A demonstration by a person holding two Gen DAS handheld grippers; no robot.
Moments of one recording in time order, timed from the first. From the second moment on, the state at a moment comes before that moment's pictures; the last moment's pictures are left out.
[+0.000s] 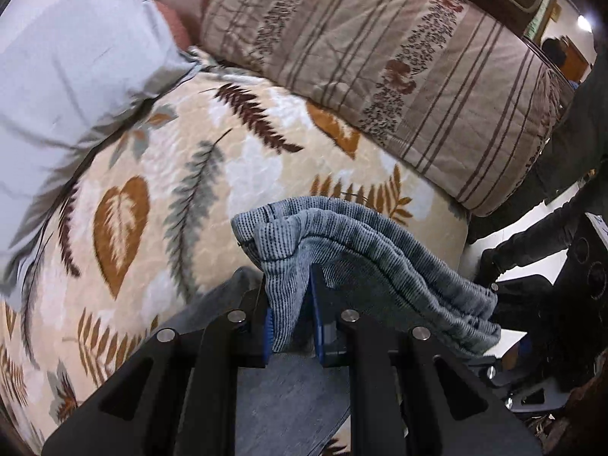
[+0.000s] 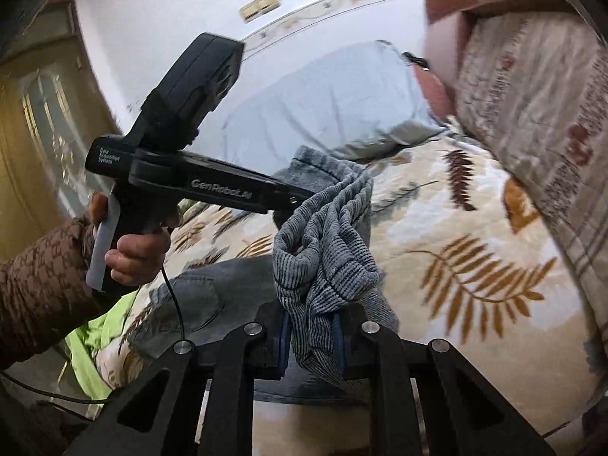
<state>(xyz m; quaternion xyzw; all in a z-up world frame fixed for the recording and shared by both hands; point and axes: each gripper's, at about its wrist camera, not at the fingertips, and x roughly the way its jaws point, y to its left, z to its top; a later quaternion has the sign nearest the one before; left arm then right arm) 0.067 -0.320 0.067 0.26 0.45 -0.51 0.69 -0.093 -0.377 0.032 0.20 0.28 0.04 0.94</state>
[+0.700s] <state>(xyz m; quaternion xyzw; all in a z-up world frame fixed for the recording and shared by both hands) 0.108 -0.227 0.003 0.22 0.50 -0.45 0.70 -0.036 -0.271 0.003 0.09 0.37 0.09 0.92</state>
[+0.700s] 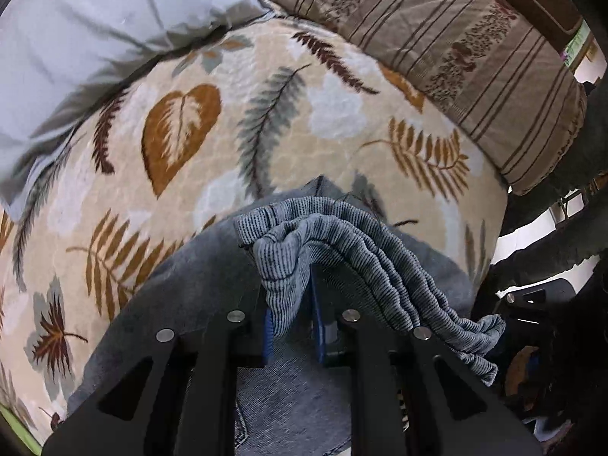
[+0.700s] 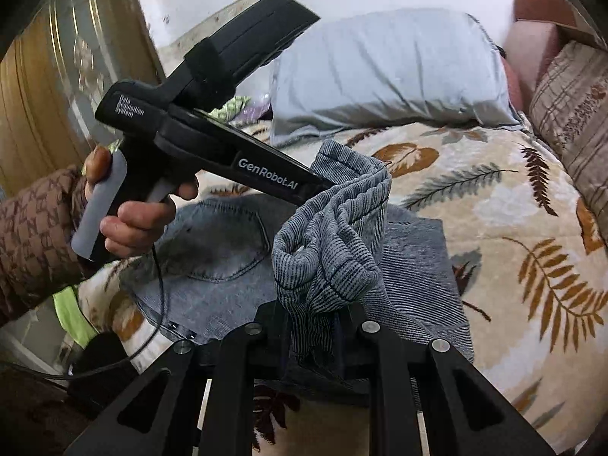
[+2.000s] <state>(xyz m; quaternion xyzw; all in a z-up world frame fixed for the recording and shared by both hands) 0.116 -0.091 -0.028 -0.03 0.62 -0.28 0.73 -0.002 -0.334 0.049 0.15 0.37 0.09 0.91</state>
